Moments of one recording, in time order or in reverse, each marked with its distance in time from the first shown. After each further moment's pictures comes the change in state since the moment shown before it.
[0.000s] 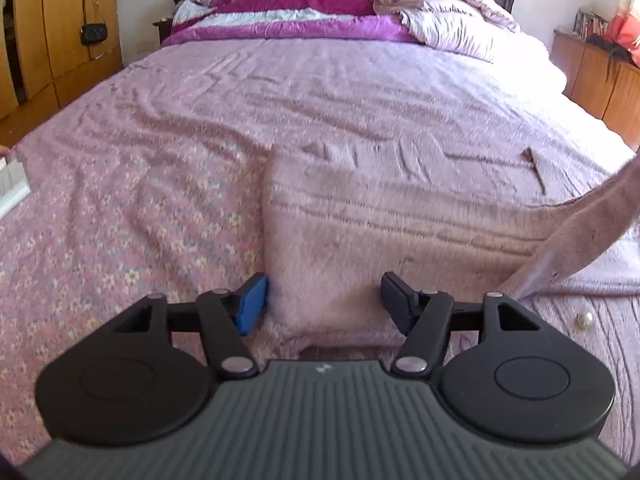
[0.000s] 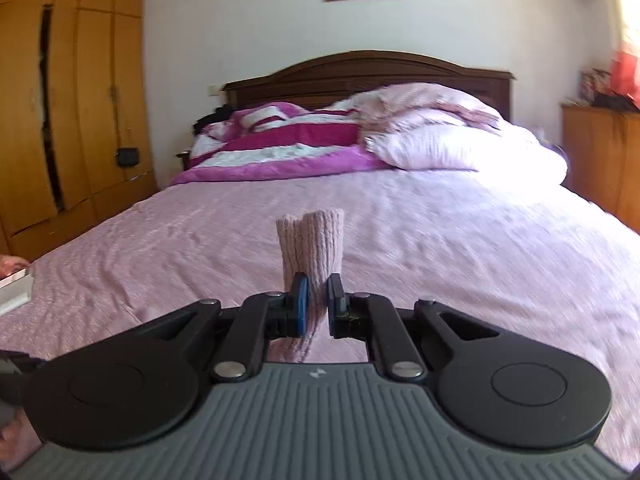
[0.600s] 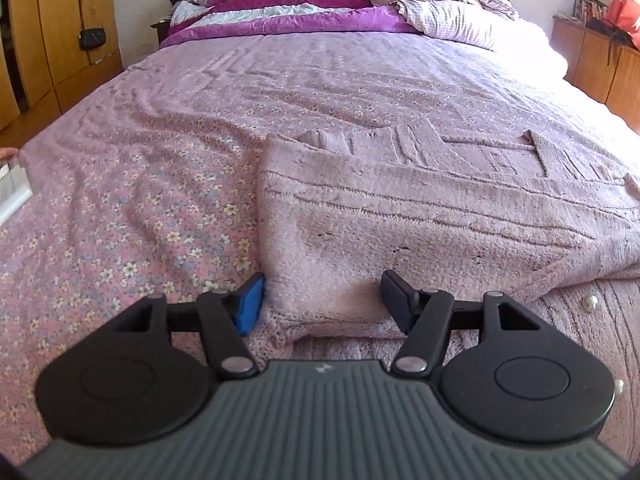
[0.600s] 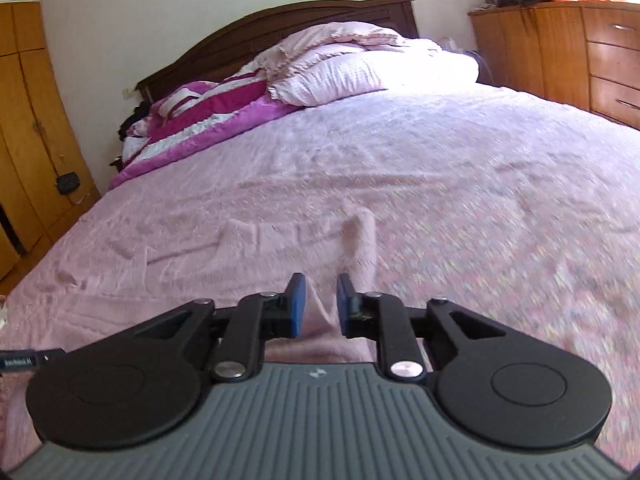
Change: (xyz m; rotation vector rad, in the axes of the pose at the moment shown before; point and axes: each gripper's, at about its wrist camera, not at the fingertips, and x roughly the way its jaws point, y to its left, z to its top) left arm -0.002 -0.011 -0.005 0.033 0.013 0.028; right arm -0.024 -0.083 -0.062 0.230 0.119 -0.098
